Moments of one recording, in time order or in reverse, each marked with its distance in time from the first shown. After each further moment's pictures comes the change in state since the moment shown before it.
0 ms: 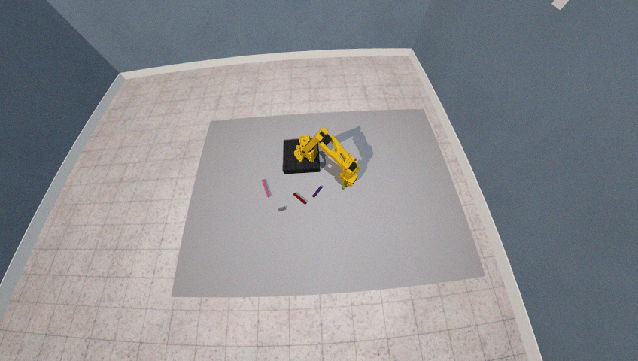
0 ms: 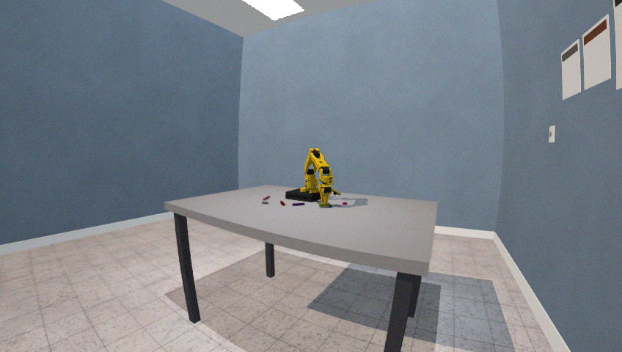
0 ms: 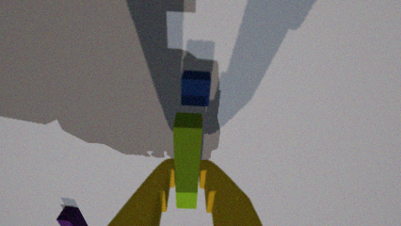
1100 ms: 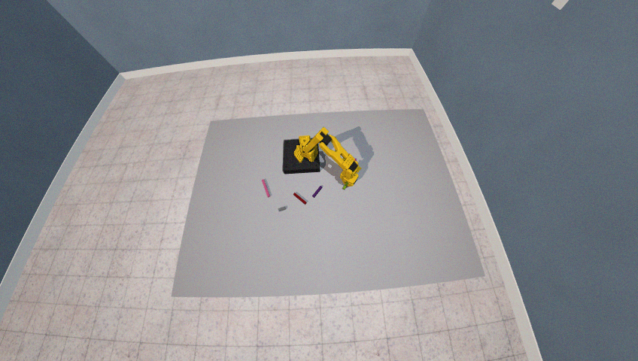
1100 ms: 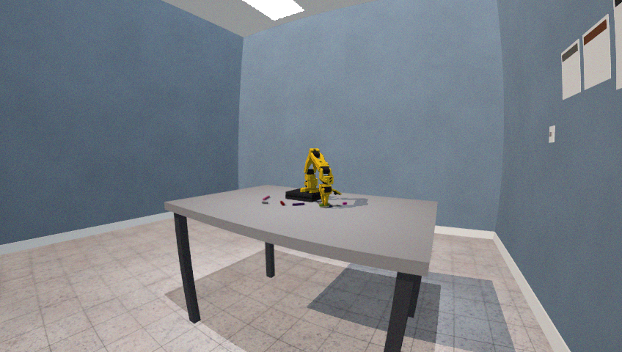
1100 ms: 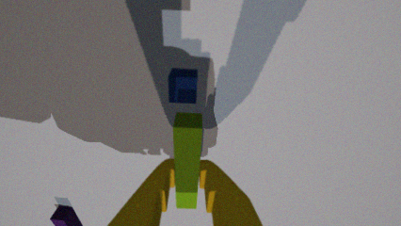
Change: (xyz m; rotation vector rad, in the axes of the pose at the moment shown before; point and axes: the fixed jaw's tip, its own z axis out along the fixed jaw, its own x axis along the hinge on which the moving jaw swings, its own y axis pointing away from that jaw) arm 0.000 -0.005 -0.001 0.017 0.001 0.000
